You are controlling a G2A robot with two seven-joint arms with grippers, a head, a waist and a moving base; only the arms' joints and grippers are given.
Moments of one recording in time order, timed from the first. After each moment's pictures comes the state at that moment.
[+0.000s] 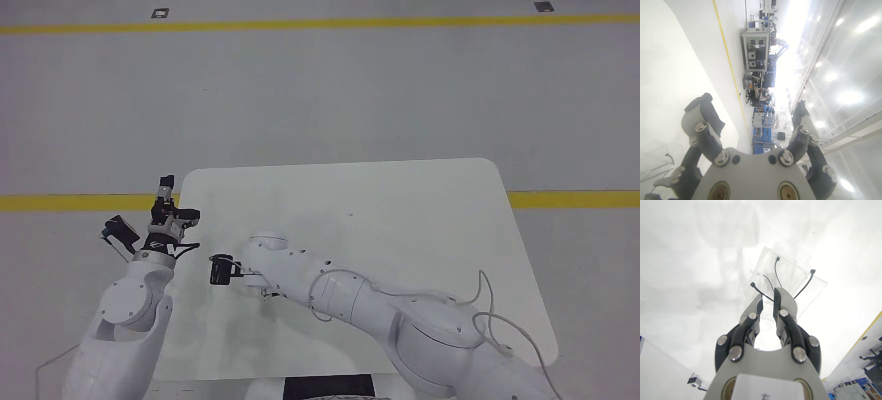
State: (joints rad) left arm 1.73 -1.15 -1.60 -1.80 -0.42 0.00 0.00; right arm -0.66 -1.89 0.17 -0.75 -1.13 -0.34 1.04
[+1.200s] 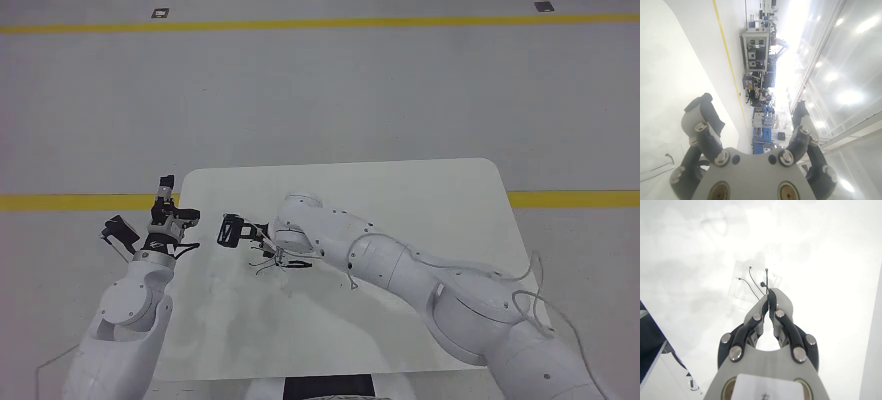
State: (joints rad) left arm 1.73 -1.15 -1.60 -1.80 -0.42 0.00 0.00; right arm -0.53 -1.66 0.20 -0.94 -0.82 -0.34 0.87
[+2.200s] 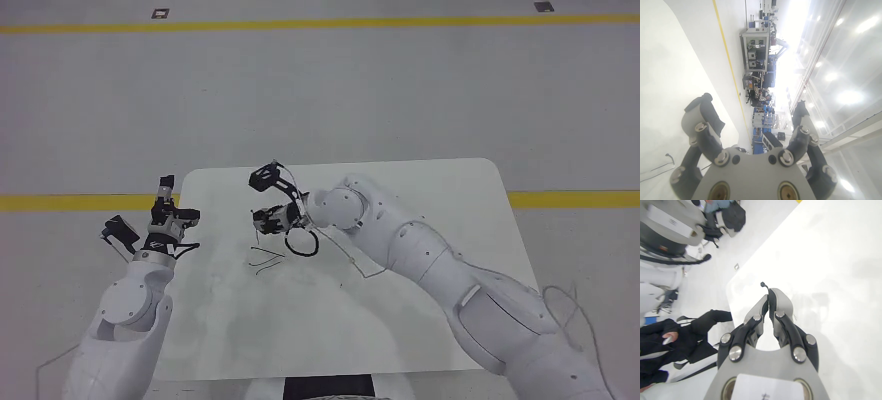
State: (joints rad) left arm 1.73 -1.15 -1.60 -1.80 -0.42 0.00 0.00; right arm -0.64 -1.53 0.50 -0.96 -0.26 -0.34 0.78
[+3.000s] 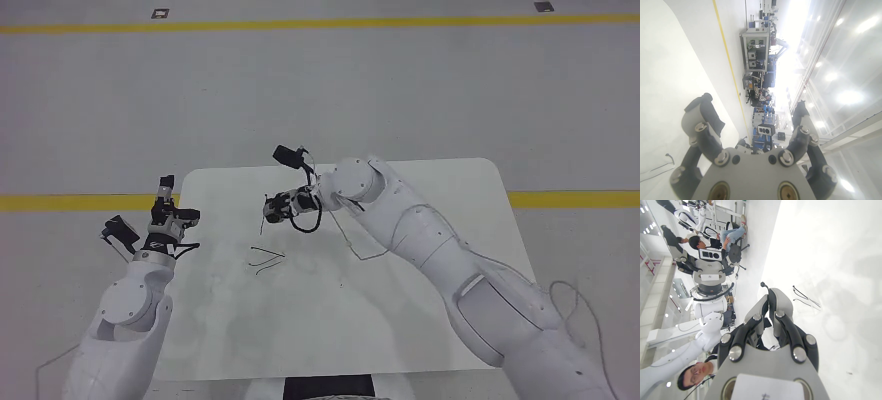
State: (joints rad) left arm 1.73 -1.15 -1.60 -1.80 -0.42 0.00 0.00; right arm -0.57 -1.56 0.60 -0.83 0.04 0.03 0.98
